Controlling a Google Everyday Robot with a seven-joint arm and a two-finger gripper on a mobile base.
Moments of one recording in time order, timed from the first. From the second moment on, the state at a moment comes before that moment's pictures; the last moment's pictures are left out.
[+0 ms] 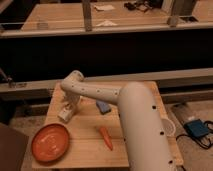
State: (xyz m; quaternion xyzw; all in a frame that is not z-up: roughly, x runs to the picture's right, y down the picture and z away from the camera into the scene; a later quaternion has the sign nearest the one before) arm -0.221 0.099 0.926 -0.16 -0.26 -0.52 0.80
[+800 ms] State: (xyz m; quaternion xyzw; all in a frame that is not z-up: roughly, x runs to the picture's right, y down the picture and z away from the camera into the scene) arm -0.223 0.097 0.922 -0.16 -0.25 -0.52 0.80
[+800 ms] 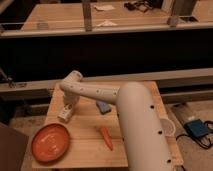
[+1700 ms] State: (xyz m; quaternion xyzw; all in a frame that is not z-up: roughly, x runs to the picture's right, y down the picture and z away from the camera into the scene) arm -0.222 0.092 0.881 -0.15 -0.24 -0.54 0.79
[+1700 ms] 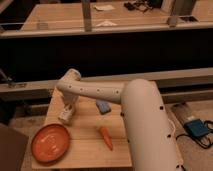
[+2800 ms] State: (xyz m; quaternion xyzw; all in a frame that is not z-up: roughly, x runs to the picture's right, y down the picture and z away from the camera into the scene) arm -0.218 0.119 0.833 -0.13 -0.23 -0.57 0.78
